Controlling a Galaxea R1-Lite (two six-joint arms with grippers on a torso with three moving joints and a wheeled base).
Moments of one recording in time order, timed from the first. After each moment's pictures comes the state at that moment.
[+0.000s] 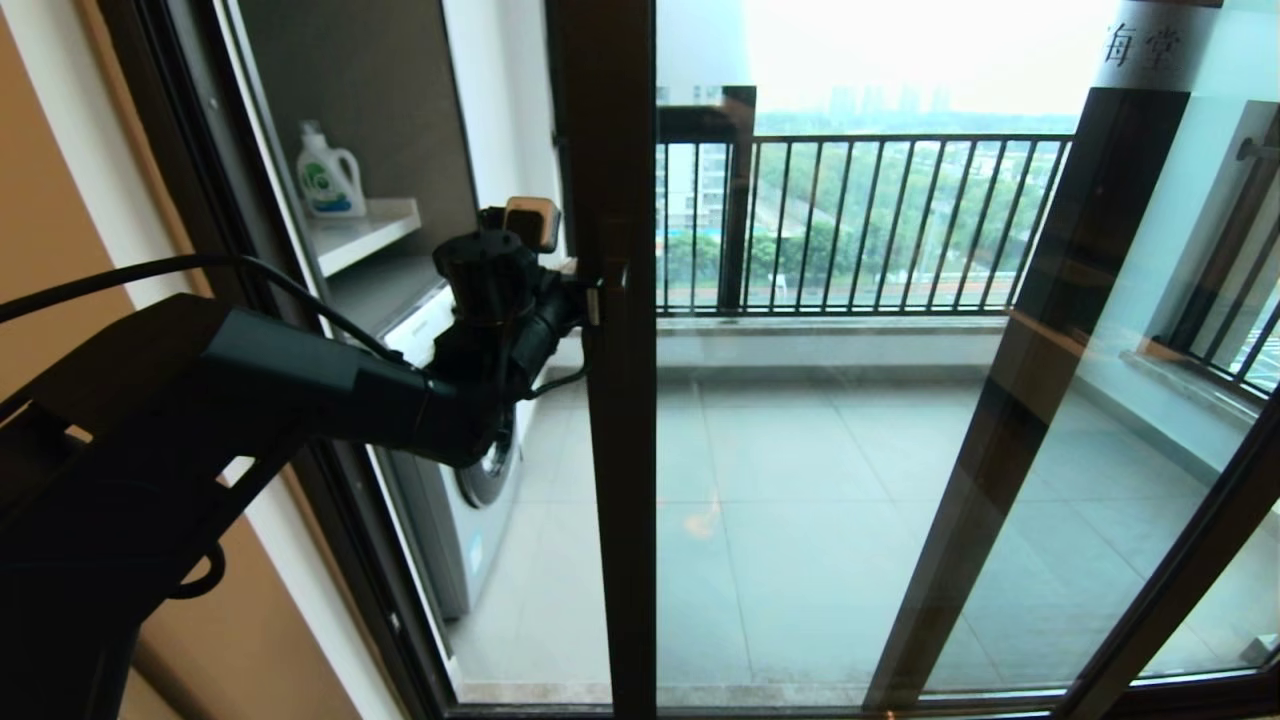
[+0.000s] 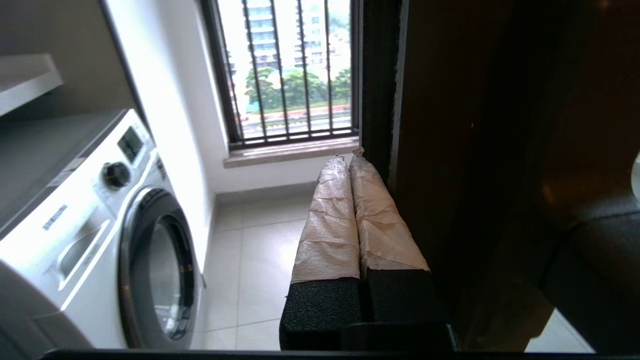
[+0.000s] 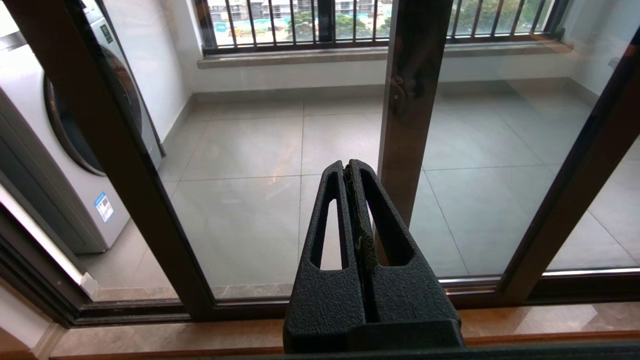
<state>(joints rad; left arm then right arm) -0.53 2.22 -1.49 -0.90 0.22 0.08 0.00 0.00 0.00 -0.01 0.01 0.00</state>
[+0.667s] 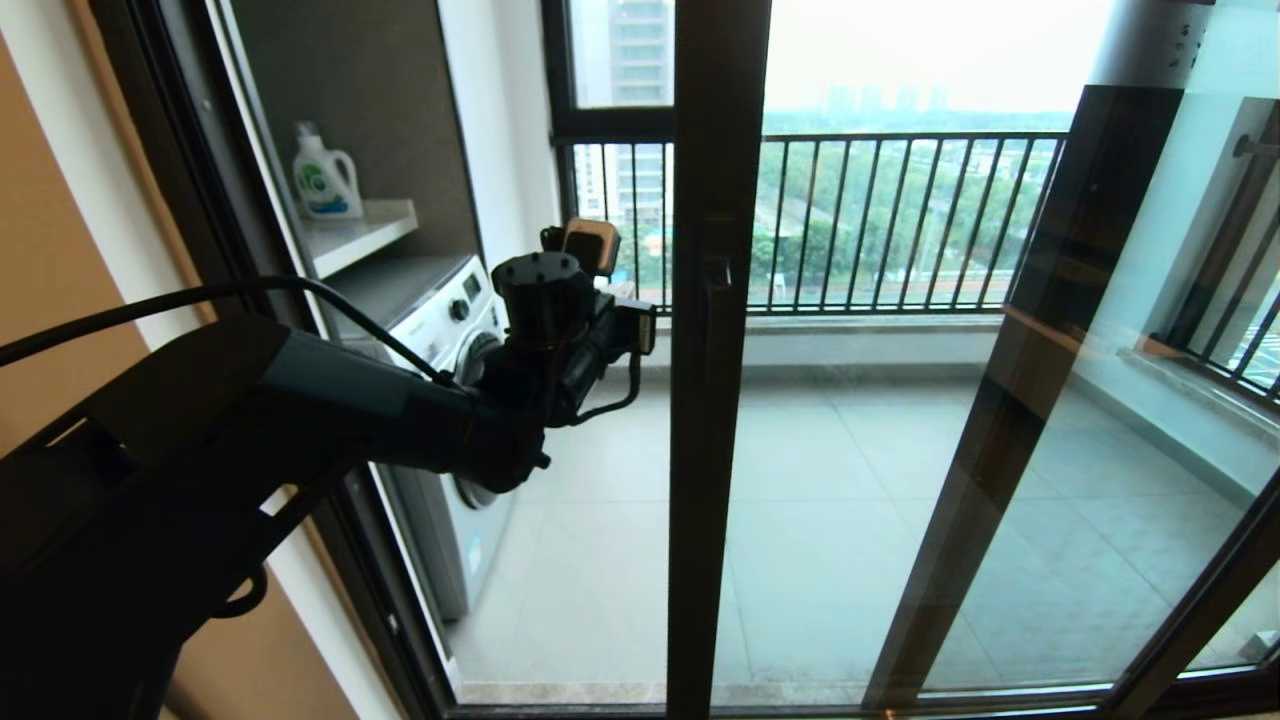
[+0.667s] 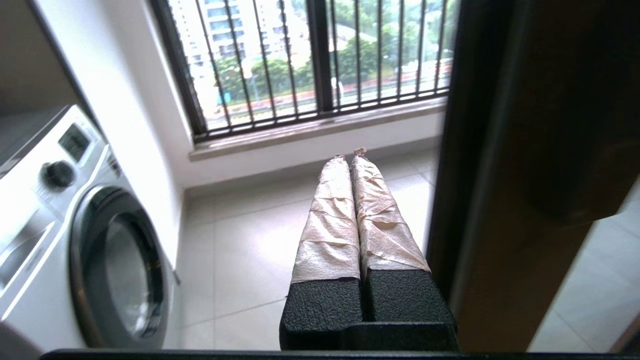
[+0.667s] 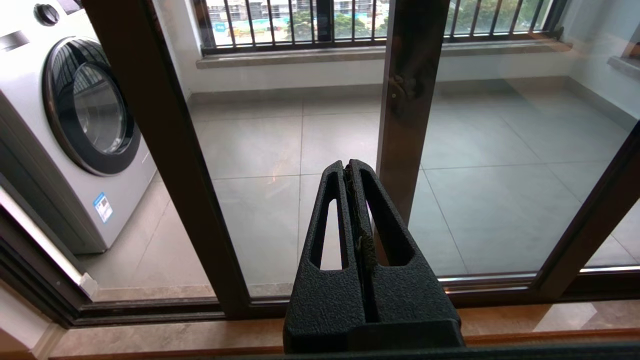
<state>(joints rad) -0.57 2.24 -1.49 -0.89 0.25 0.08 0.00 0.00 0.00 -0.01 0.01 0.00</state>
